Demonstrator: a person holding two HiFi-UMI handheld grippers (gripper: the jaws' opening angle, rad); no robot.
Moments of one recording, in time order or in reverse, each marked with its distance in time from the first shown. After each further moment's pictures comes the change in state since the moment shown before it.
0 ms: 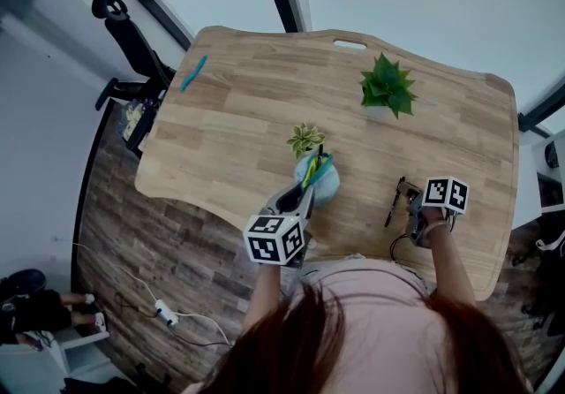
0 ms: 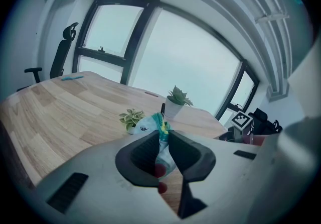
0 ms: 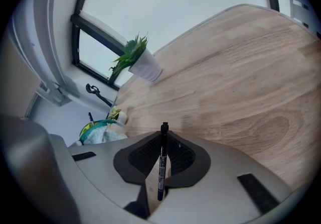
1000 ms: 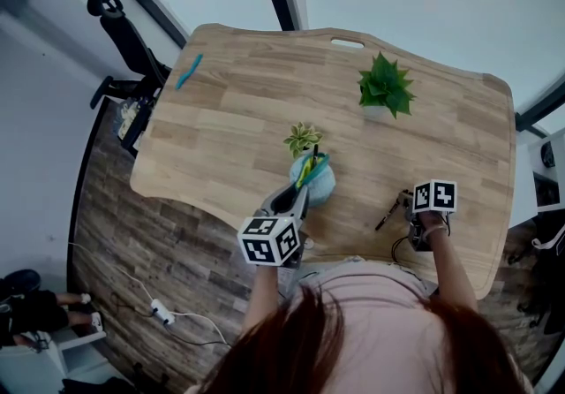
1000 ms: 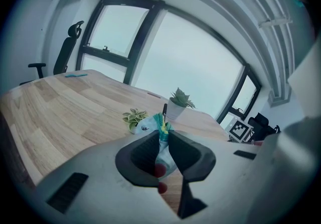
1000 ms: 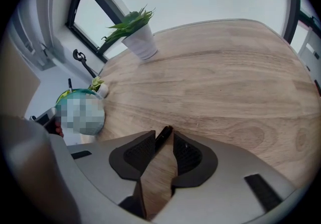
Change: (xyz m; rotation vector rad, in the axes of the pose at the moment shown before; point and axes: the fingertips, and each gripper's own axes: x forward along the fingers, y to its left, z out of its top) left arm -0.003 0.009 0.000 -0.044 -0.021 0.009; right arm 0.000 -0.035 -0.025 -0.213 0.162 -0.238
